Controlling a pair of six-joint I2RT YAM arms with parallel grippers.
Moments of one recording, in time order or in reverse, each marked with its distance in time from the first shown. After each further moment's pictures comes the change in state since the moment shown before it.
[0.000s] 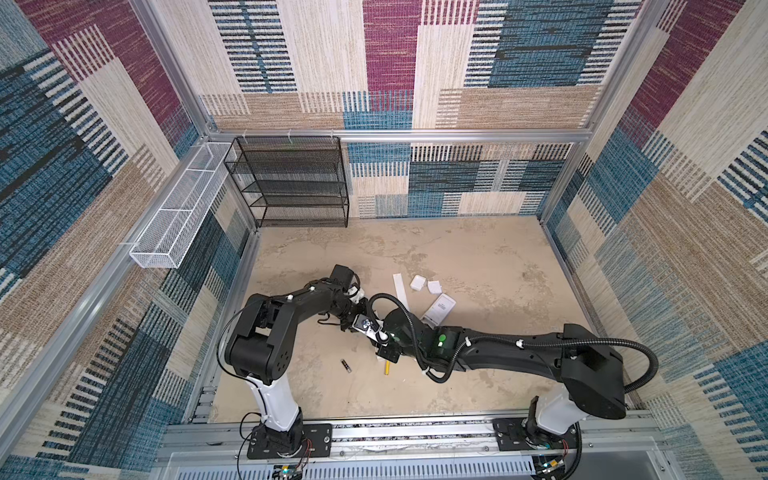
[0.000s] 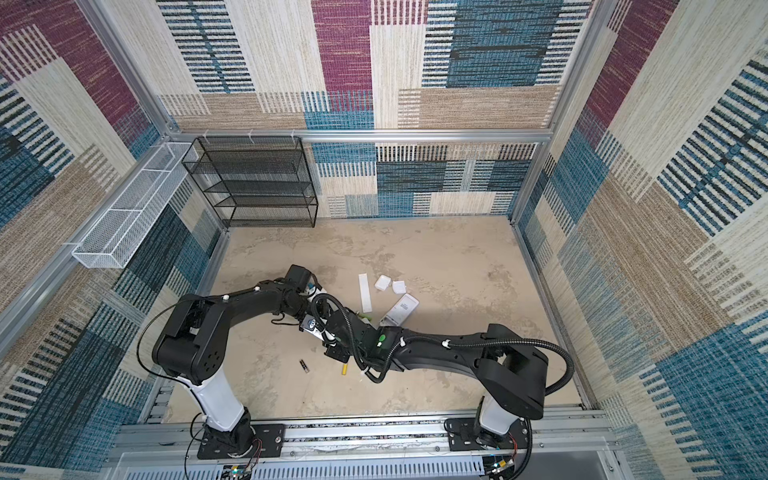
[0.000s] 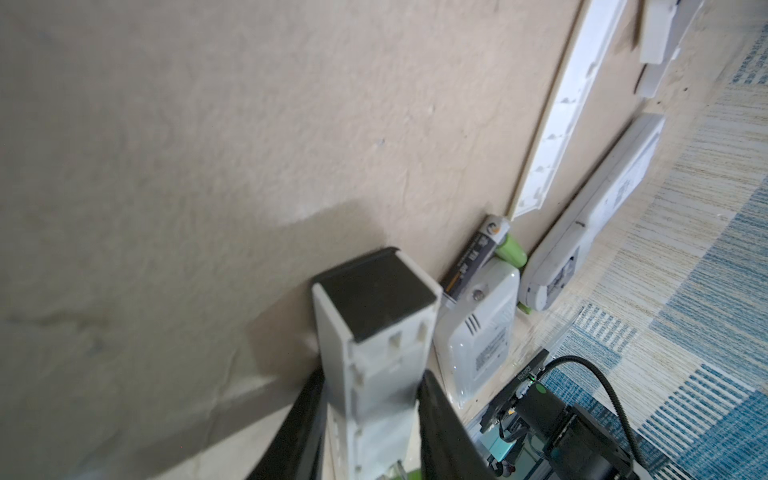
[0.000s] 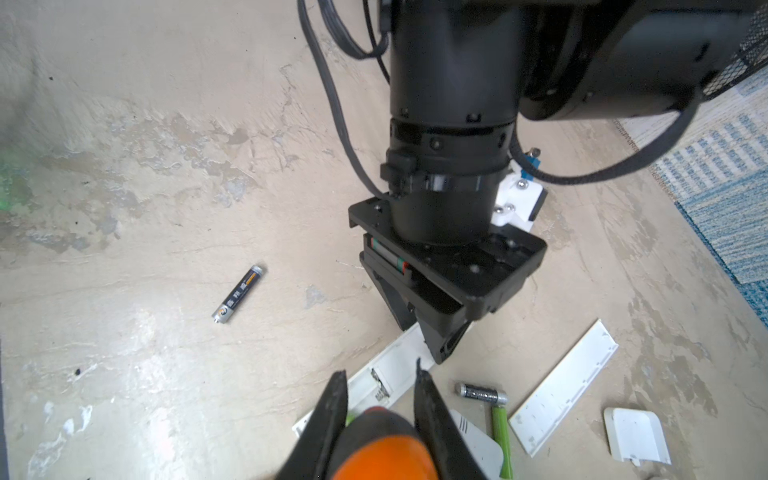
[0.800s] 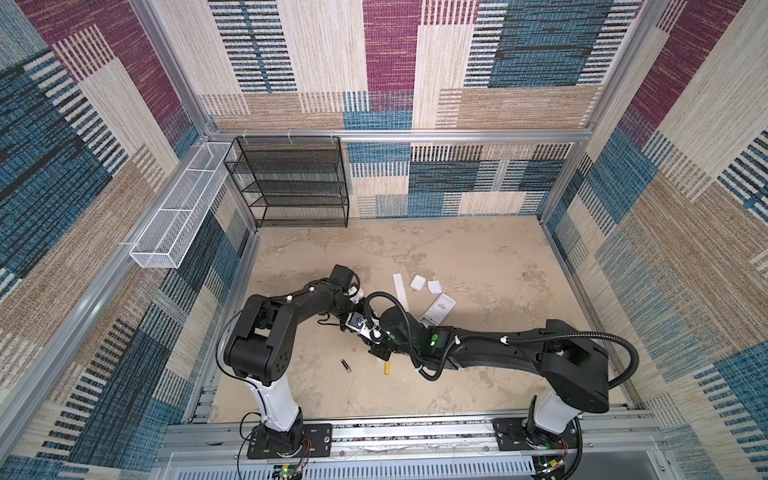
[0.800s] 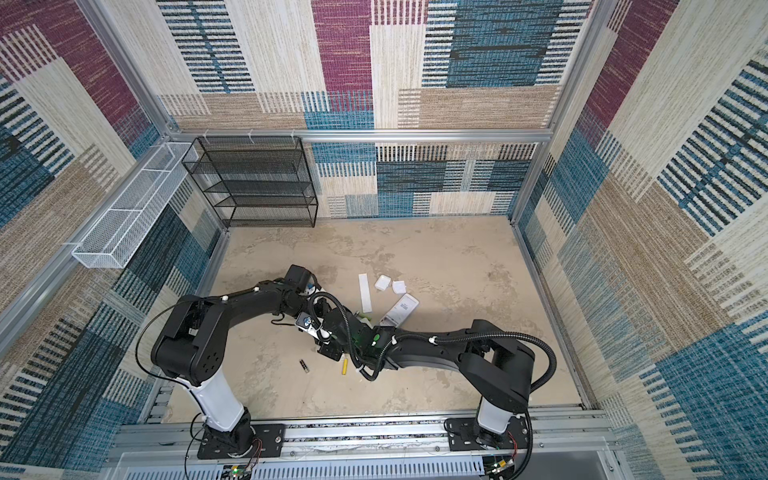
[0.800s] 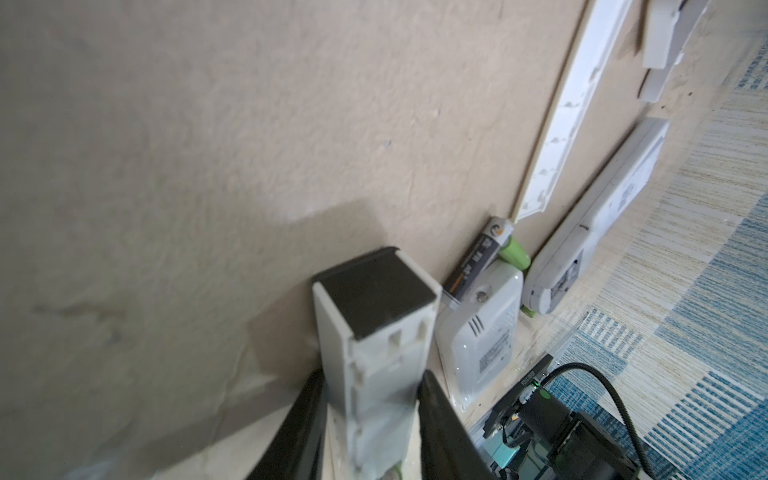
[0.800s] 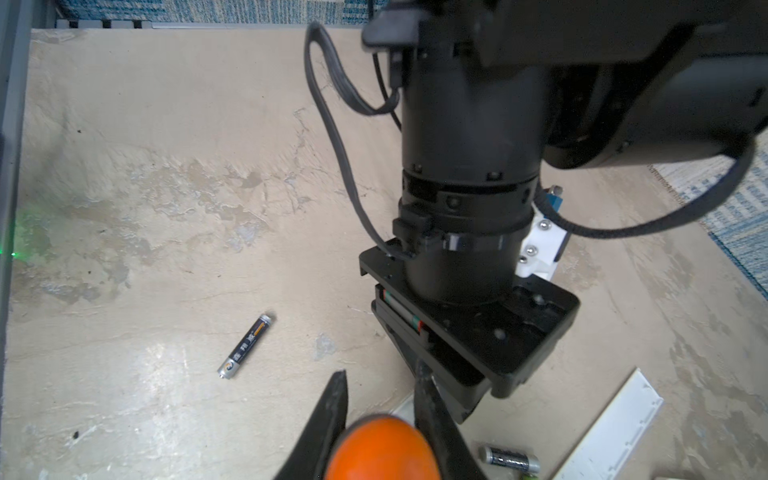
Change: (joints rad) left arm 0.000 -0.008 -0.004 0.001 -0.016 -0.004; right arm -0.010 0.089 0.018 0.150 -0.055 -0.002
